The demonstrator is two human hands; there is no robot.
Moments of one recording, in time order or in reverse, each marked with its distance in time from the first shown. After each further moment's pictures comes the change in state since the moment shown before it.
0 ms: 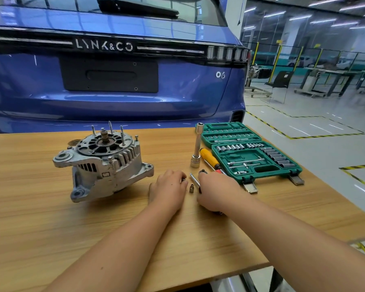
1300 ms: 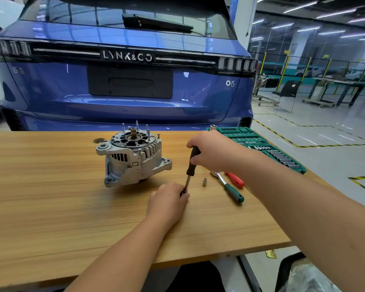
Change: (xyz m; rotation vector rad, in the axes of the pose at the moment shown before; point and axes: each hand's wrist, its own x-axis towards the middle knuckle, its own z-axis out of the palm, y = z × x) left_hand -0.078 -0.026 -0.039 -0.005 0.002 0.037; right_hand -0.054 -0.055 -0.110 0.119 0.200 -0.298
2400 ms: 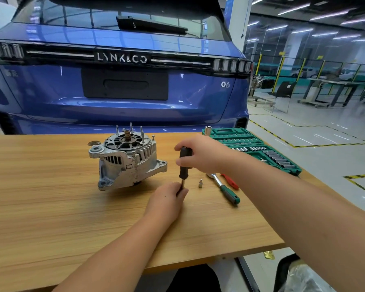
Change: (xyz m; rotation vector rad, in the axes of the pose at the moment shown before) left_hand 0.002 0.007 -0.002 -0.117 0.011 0.033; right_hand 0.020 0.023 0.024 0.286 -0.021 -0.043
